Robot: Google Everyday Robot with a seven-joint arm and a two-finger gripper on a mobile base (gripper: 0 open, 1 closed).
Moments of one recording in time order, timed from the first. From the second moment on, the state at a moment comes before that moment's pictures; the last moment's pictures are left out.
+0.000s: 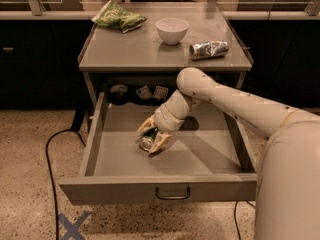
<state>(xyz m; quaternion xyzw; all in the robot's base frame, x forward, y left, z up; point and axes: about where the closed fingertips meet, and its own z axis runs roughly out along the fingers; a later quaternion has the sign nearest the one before) 0.591 0.032 0.624 -0.87 0.36 0.22 0.25</state>
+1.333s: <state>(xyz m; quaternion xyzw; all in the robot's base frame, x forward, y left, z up) 0.575 0.034 0.824 -0.85 0.25 0.17 0.43</state>
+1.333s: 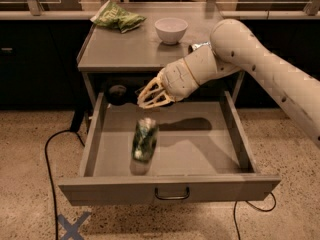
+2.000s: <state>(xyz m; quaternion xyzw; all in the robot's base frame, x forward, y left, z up) 0.573 0.037 0.935 -0.85 0.20 0.14 0.47</state>
